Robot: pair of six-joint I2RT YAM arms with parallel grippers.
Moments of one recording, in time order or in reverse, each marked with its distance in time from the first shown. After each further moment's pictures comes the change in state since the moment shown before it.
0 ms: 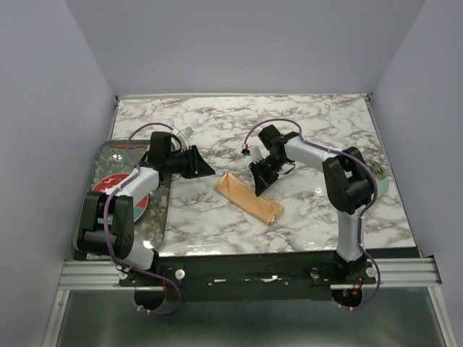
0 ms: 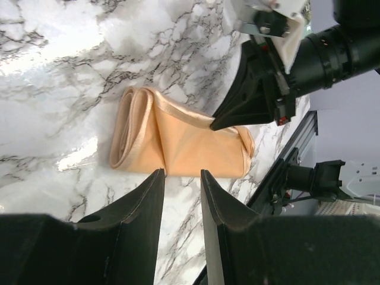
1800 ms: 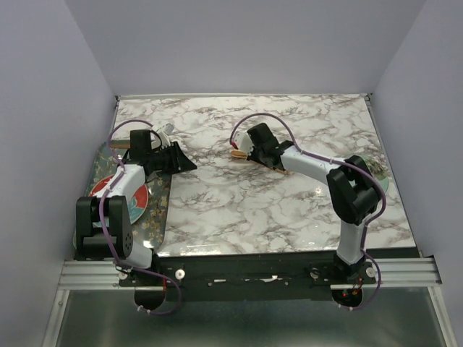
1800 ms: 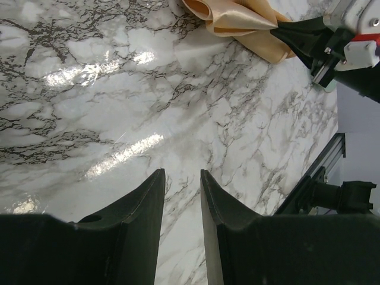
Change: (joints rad) left arm 0.187 -0.017 0.048 -0.143 0.001 0.166; right arm 0.112 -0.135 -0.091 0.479 0.841 -0.481
